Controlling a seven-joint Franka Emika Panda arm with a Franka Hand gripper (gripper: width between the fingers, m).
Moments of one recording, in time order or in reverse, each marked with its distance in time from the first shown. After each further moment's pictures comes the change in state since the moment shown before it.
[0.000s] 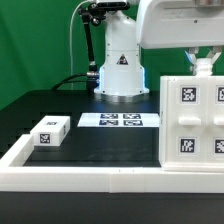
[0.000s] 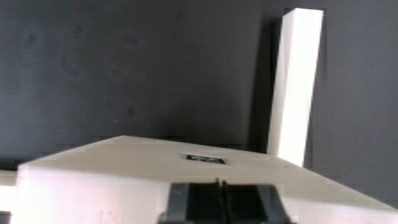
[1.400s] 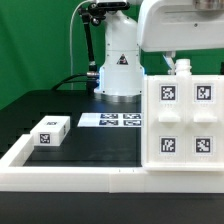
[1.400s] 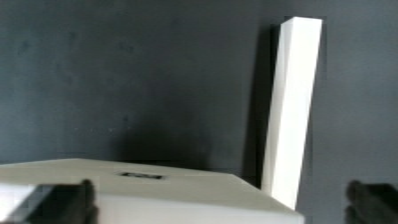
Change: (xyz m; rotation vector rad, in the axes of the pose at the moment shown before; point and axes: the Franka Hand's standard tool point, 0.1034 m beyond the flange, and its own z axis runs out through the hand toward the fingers) arm -0.007 -0.006 0.003 -0.001 0.003 -0.008
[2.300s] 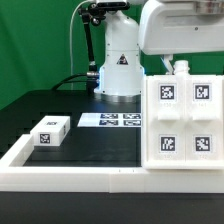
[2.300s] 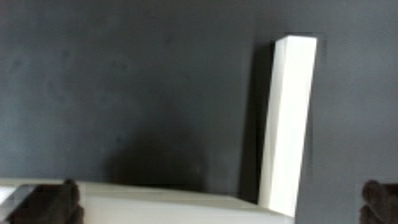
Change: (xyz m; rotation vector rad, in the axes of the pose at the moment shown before) arm -0.017 -0.002 0.015 0.013 -0.045 0.016
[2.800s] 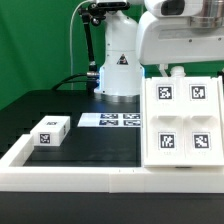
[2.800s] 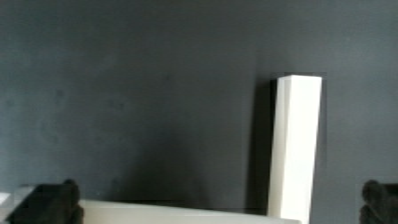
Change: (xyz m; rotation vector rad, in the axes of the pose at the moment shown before) arm -0.011 0.002 0.013 -0.001 -0.042 0.001
